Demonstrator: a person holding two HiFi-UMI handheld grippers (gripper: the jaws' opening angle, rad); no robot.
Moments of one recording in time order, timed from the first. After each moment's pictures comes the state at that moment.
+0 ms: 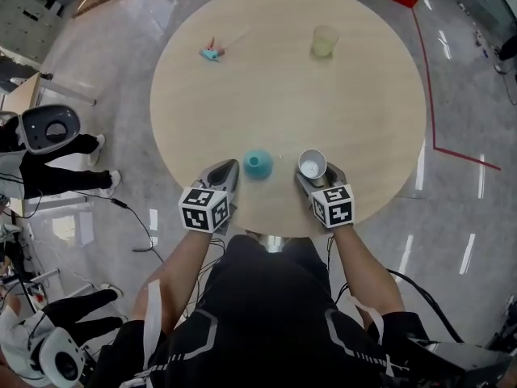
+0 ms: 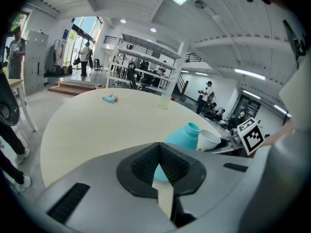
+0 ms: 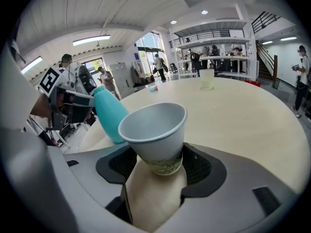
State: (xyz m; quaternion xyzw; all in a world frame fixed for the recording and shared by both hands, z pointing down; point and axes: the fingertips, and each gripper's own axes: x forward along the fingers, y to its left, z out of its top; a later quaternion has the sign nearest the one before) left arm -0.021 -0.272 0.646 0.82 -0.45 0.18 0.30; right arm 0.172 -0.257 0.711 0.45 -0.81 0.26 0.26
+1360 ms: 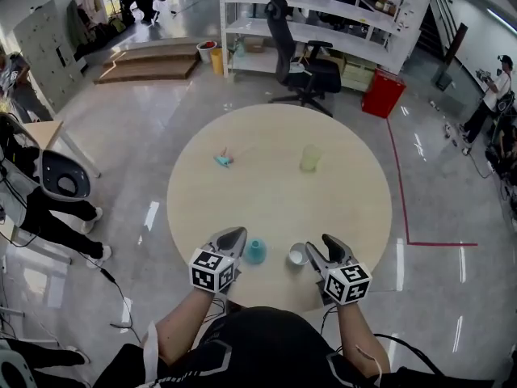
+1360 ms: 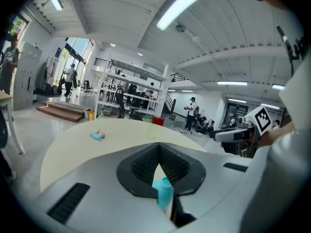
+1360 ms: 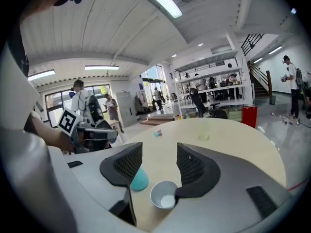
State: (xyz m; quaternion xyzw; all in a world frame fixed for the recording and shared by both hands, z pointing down) left arm -0.005 -0.292 0.534 0.87 -0.44 0.09 0.20; right arm 0.189 -0.267 0.519 0.49 -0.85 0.18 0.11
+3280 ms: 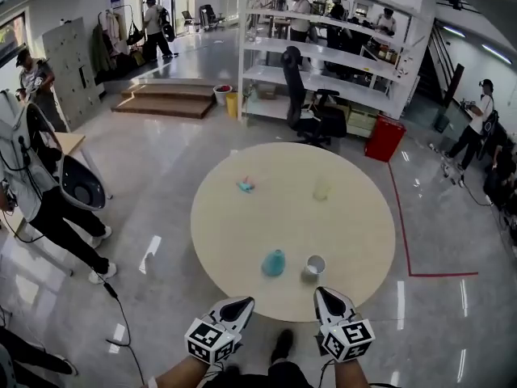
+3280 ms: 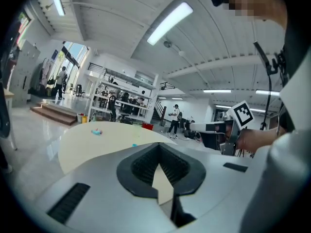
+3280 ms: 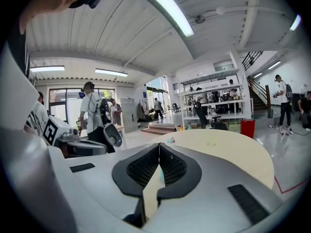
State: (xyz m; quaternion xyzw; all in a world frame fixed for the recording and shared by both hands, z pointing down) left arm -0.035 -0.086 0.490 0.90 -0.40 0.04 0.17; right arm 0.123 -0.115 0.451 0.50 -0.85 0.11 0.08
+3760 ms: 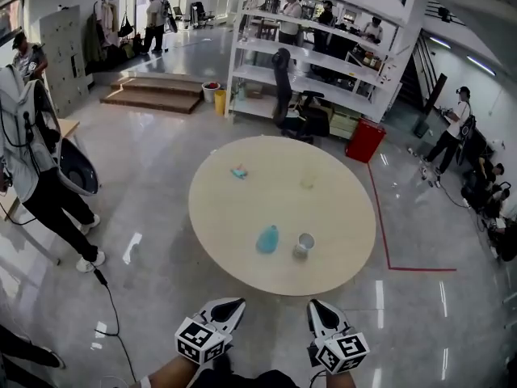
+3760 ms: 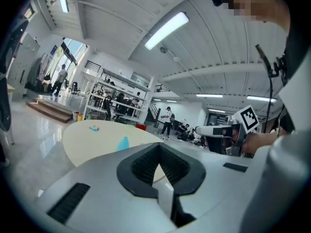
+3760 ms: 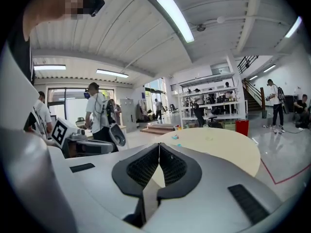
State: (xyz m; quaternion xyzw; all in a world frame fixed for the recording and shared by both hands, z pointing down) left arm -0.064 0.020 0.469 0.91 -0.37 0.02 0.18; right arm 0.098 0.022 0.428 0.52 -0.84 0.11 0.07
